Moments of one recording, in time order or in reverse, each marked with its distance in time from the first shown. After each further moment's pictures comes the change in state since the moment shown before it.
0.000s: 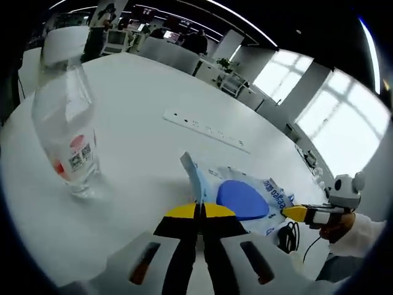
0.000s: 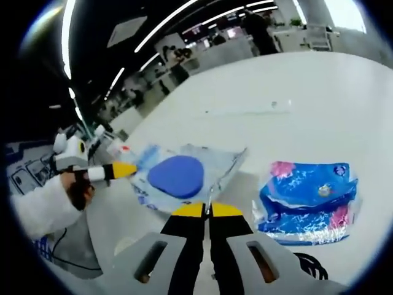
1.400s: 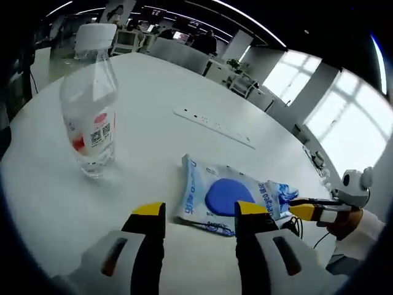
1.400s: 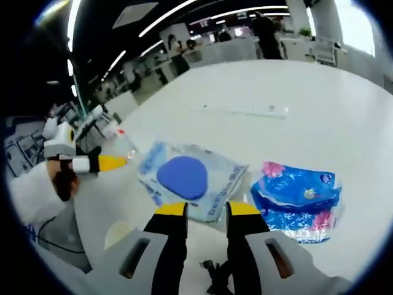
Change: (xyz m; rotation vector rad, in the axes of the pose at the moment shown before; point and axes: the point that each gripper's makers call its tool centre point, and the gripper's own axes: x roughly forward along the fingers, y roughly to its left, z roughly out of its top) left arm -0.032 -0.005 -0.019 -0.014 -0.014 0.046; right arm -0.024 -0.001 -0.003 -0.133 0.017 -0.060
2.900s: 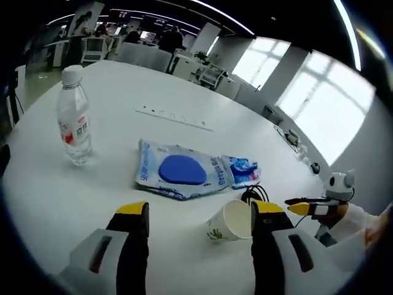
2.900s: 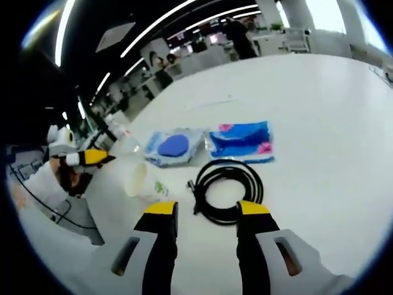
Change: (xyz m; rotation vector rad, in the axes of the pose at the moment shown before) left arm -0.059 -0.070 -0.032 0.168 0.061 -0.148; right arm -0.127 -0.028 -0.082 0.180 -0.054 -0.058
